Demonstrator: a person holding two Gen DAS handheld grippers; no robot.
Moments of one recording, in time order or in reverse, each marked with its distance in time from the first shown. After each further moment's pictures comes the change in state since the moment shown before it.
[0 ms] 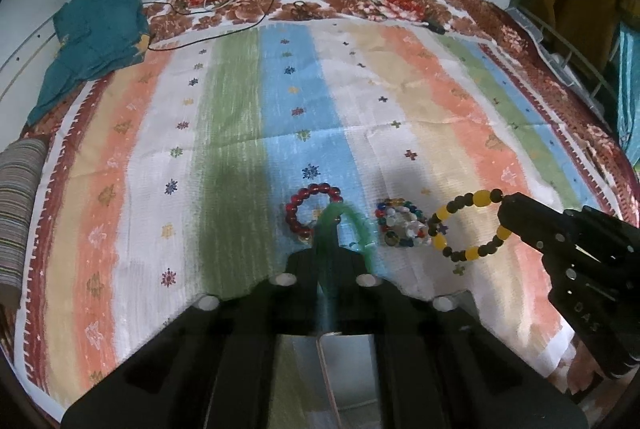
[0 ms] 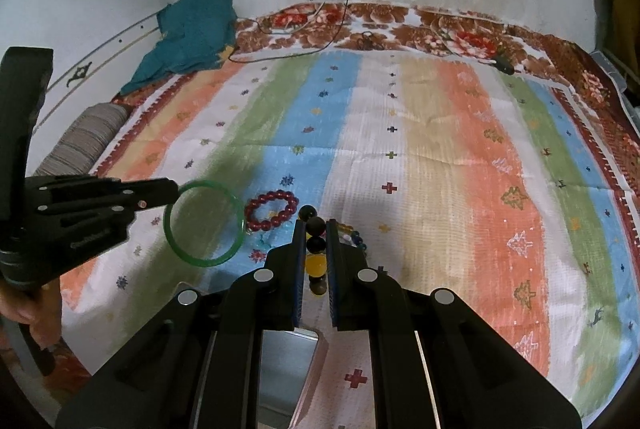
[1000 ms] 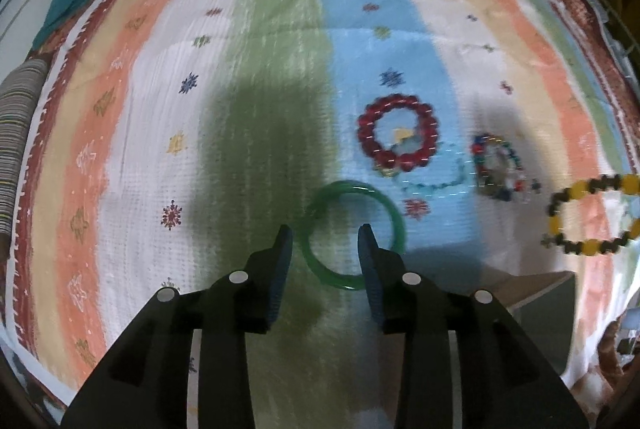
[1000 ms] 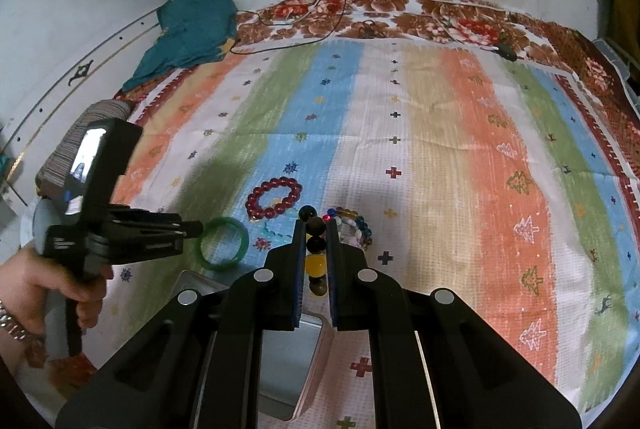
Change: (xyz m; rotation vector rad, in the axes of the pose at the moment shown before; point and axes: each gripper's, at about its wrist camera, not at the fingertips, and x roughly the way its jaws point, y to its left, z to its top) left arm 0.088 0.054 -0.027 -0.121 0.302 0.099; right arm 0.006 -0.003 -0.008 0.018 0.038 0.022
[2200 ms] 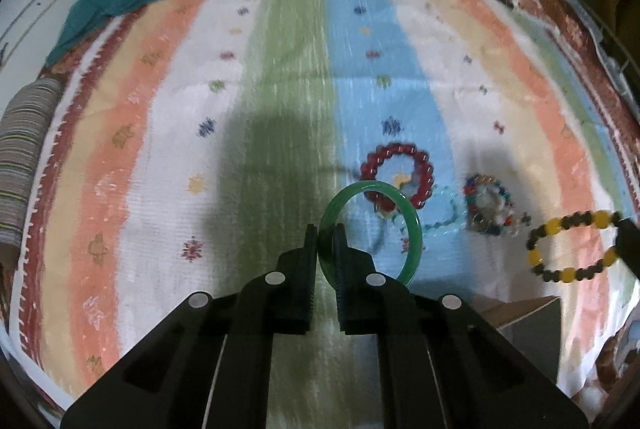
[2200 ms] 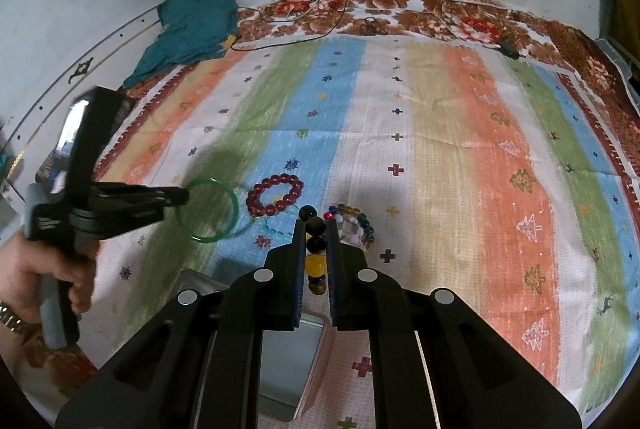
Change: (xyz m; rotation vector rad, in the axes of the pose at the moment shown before) left arm -0.035 0.001 0.006 -0.018 -0.152 0.005; right arm 0.003 0.000 0.000 -0.002 0.009 0.003
